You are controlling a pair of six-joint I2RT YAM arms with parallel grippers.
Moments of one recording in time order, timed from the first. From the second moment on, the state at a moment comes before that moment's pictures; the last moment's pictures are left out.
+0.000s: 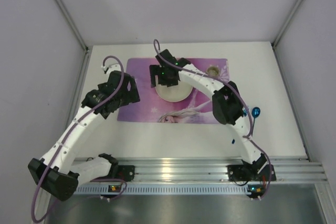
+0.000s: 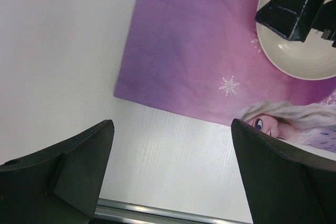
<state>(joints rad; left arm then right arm) -0.46 1.09 1.15 -0.91 -0.42 -0.57 0.74 2.37 2.18 -0.73 -0.01 0.54</state>
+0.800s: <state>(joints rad) -0.58 1.58 1.28 -0.70 -0.19 -0.52 0.05 1.39 0.86 -0.66 0.02 0.52</state>
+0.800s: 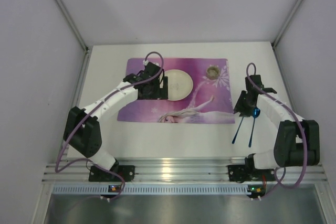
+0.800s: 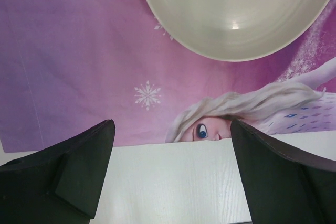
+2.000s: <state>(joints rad) -0.55 1.61 1.36 -0.71 -0.23 -0.46 0.11 1.58 1.22 -0.85 0.19 0.51</state>
